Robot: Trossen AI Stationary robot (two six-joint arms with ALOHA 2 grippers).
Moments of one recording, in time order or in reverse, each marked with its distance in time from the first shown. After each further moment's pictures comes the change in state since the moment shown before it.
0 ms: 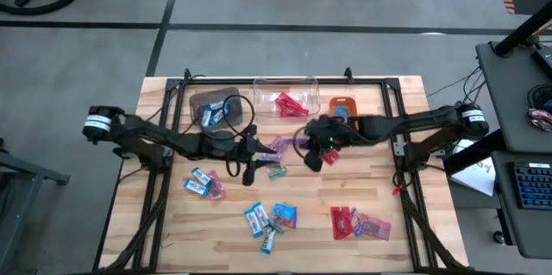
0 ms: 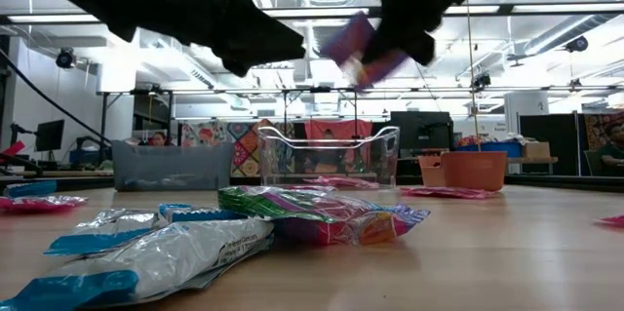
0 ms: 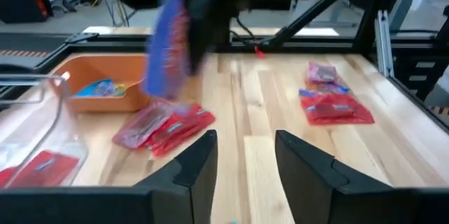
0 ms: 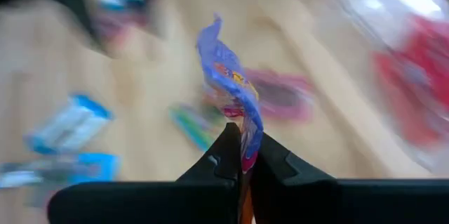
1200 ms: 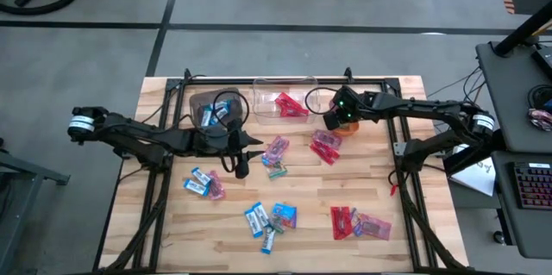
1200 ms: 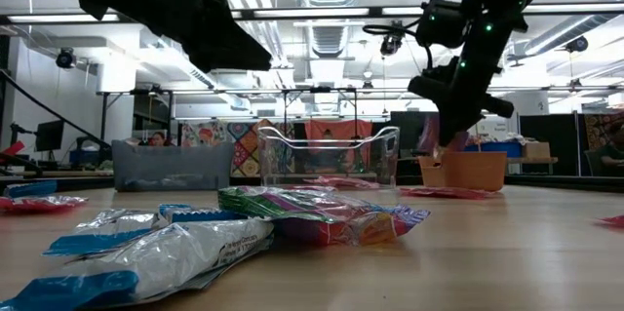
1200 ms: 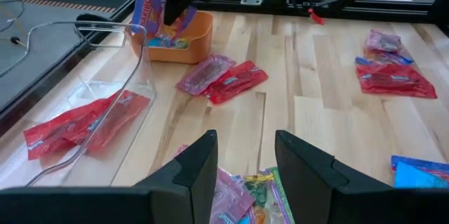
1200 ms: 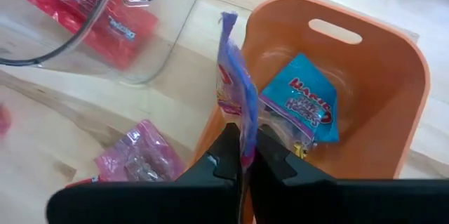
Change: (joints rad) left arm 0.000 -0.171 0.000 -0.326 -0.180 -0.057; right arm -0.479 -0.074 -0.237 -0.160 0.084 0.221
